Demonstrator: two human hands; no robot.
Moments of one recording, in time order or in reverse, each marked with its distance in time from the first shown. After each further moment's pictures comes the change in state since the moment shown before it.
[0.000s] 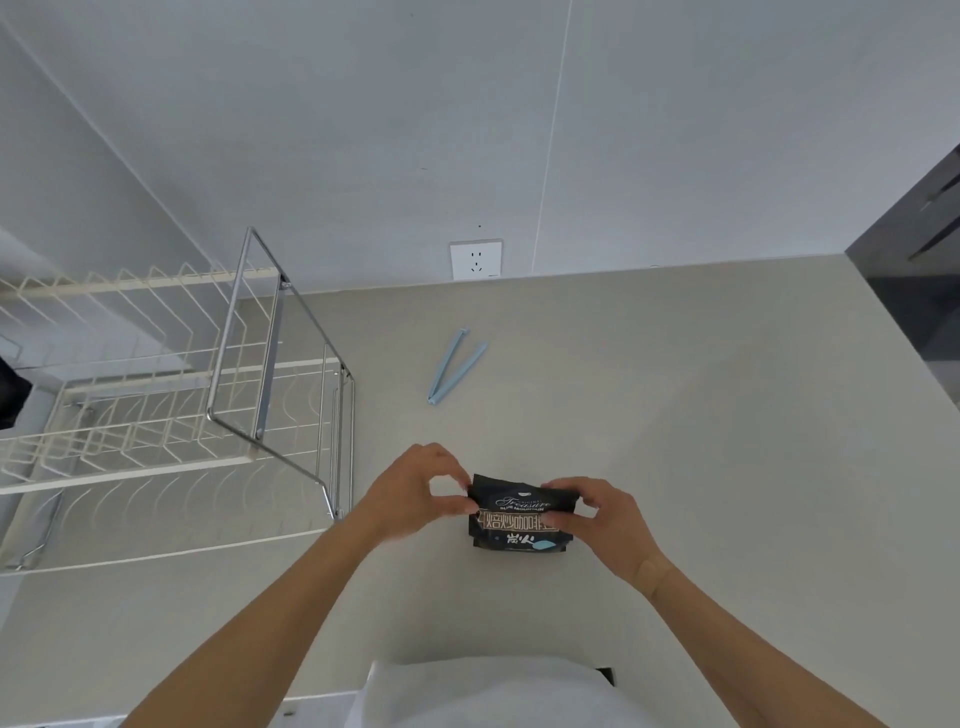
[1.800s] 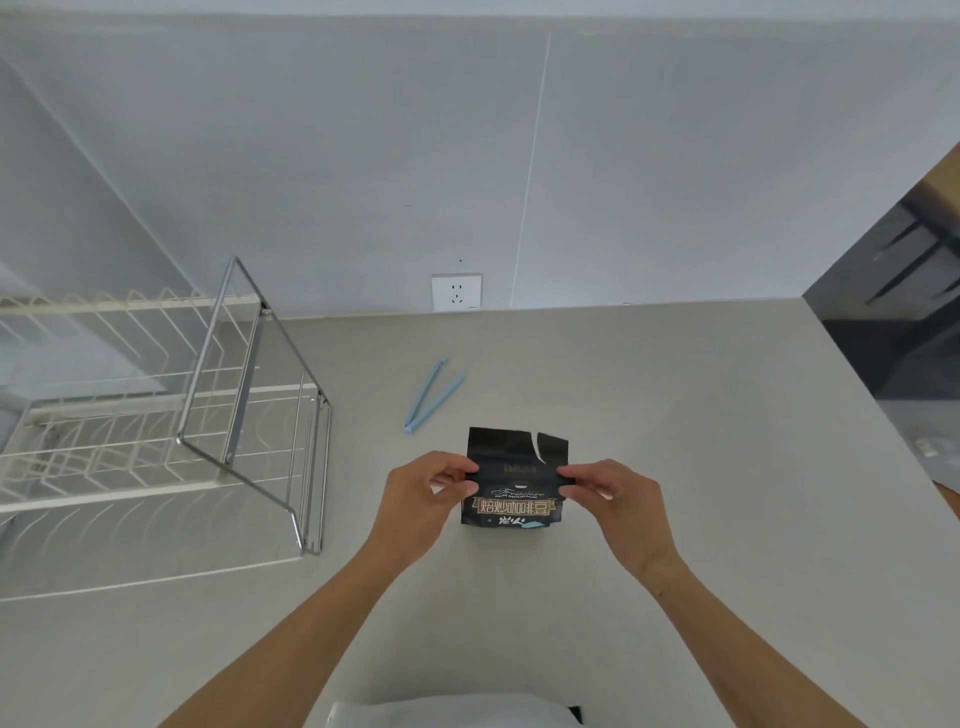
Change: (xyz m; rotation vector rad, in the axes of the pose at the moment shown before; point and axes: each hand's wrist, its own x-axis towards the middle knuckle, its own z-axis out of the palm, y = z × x) left_hand 0.014 0.059 0.020 -0.419 0.426 -0.035; right_hand 0.009 -0.032 -0.052 0.063 0.261 -0.123
